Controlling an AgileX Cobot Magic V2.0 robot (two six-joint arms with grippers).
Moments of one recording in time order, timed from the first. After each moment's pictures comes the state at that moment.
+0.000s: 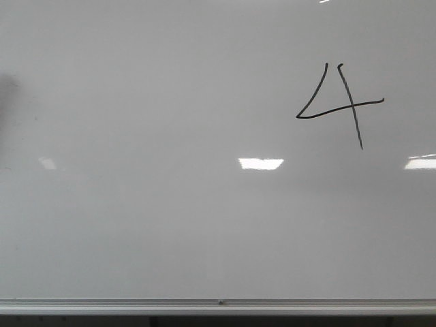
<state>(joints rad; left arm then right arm) 0.07 0.28 -0.40 -0.44 0.35 0.51 0.26 0.32 -0.49 0.71 0.62 -0.66</state>
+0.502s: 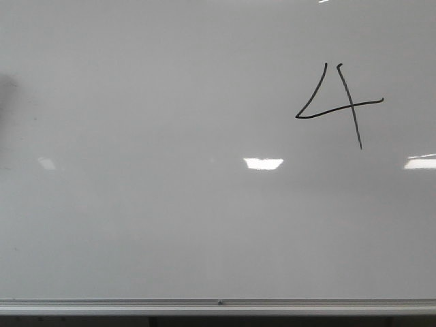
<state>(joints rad) 0.07 0.21 -0.40 -0.44 0.36 0.51 0.26 0.32 -0.49 0.71 0.62 -0.66</state>
